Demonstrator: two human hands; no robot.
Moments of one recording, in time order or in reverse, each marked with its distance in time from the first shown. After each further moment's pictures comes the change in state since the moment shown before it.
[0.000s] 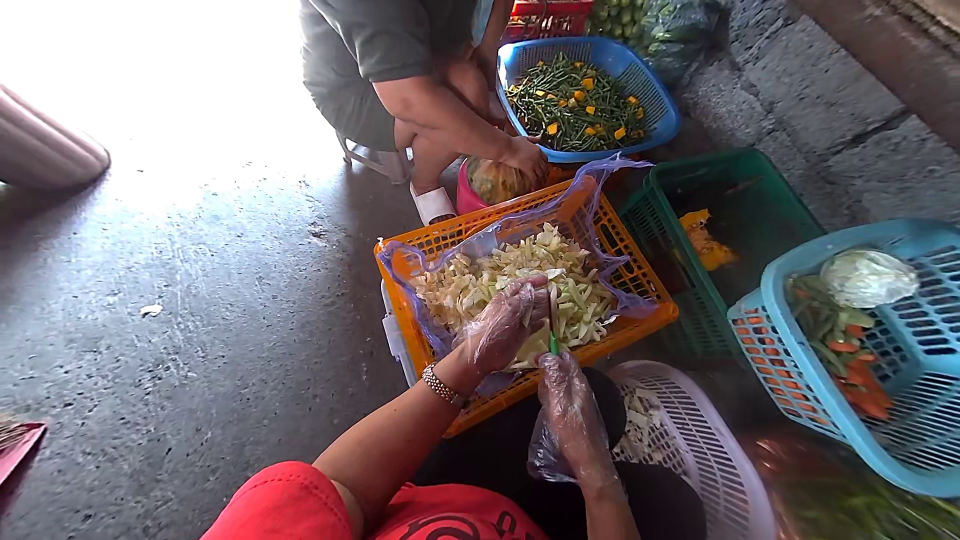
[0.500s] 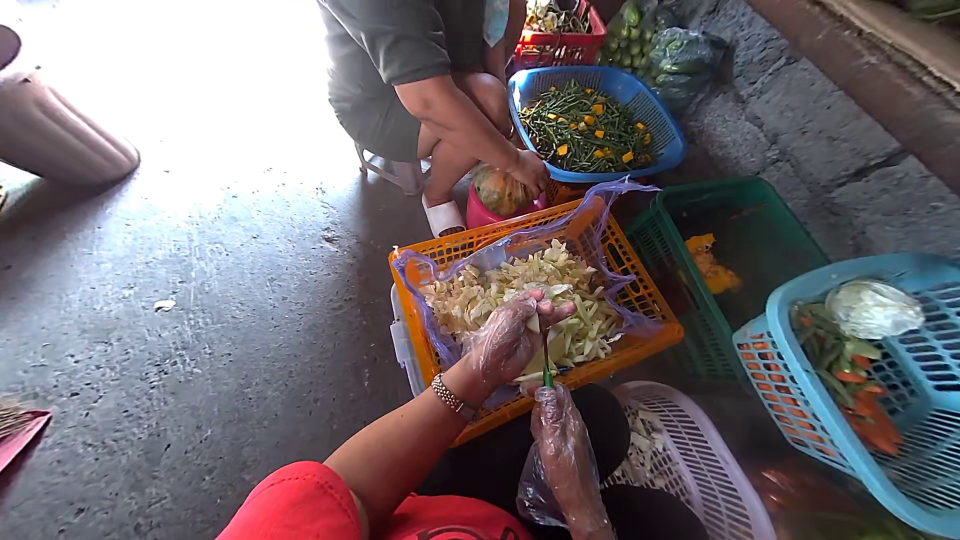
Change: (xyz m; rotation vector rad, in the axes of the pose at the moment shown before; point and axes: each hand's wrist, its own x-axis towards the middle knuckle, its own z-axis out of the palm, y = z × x) left_hand -0.007 0.004 0.005 -0.438 -0.016 0.092; right_hand -0.023 0.009 0.015 0.092 0.005 -0.099
